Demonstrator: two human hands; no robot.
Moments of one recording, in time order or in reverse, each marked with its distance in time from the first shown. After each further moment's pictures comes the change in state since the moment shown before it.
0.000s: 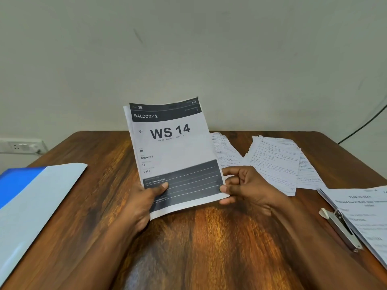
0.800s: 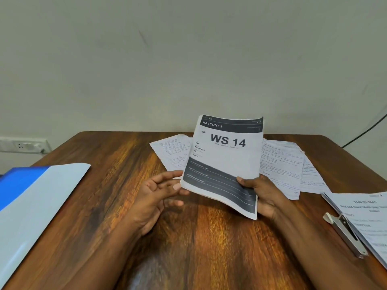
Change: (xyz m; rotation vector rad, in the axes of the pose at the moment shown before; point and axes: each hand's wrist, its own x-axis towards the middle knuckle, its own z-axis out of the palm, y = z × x) left_hand -0.012 0.006 0.001 -0.139 -0.389 0.080; right_hand 0.024 0.031 -0.025 0.485 0.337 0.152
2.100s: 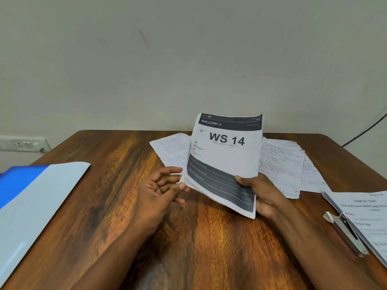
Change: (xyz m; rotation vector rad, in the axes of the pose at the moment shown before) left_hand -0.004 -0.010 0.016 0.275 0.119 0.351; right_hand -0.002 0.002 0.005 -0.034 -0.004 -0.044
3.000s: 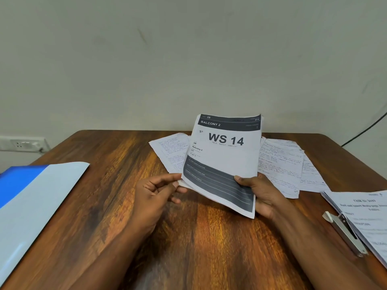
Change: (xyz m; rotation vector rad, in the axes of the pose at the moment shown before) left_hand 0.003 -0.010 -0.005 0.022 0.041 0.002; right_hand 0.001 0.001 -0.001 0.004 -0.006 -0.005
